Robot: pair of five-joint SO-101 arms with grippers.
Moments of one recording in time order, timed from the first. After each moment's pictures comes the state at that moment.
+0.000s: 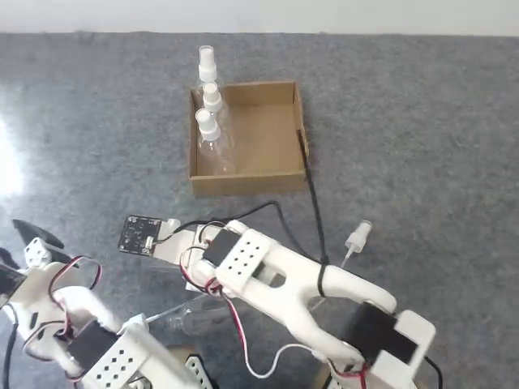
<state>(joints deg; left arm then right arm) -55.8 -98.5 93.6 34.9 17.2 -60.9 2.9 25.4 51.0 22.5</state>
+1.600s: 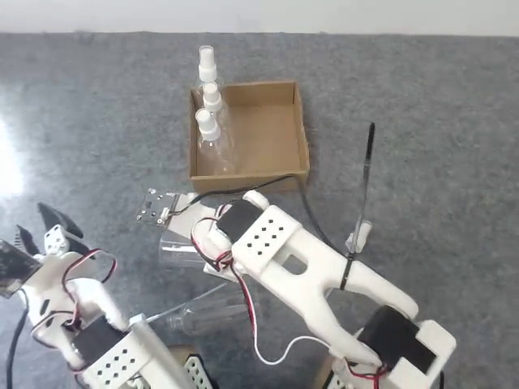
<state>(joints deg) -47.9 -98.5 93.6 34.9 17.2 -54.7 -4.8 17.9 72.6 22.6</state>
